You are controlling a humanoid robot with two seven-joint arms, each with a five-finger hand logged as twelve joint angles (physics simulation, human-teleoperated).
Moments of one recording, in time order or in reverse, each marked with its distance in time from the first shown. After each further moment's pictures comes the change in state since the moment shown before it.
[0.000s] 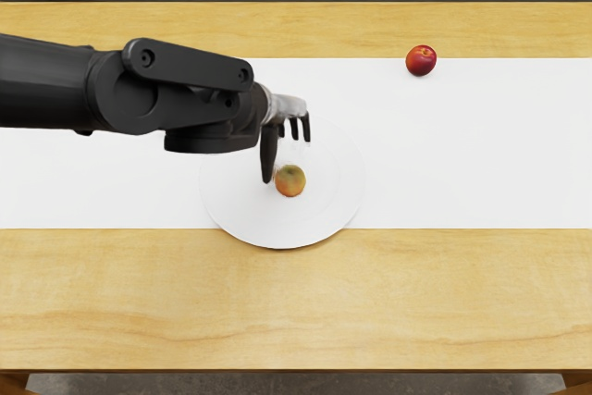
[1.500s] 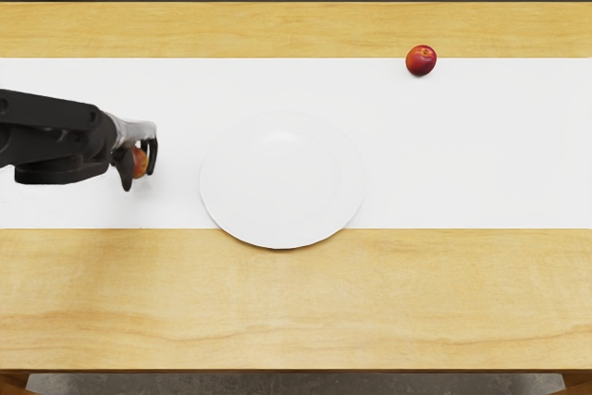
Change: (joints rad) left arm 0.148 0.344 0.201 -0.088 0.242 0.046 -0.007; right arm 0.000 0.000 0.000 0.000 0.000 0.000 0.000
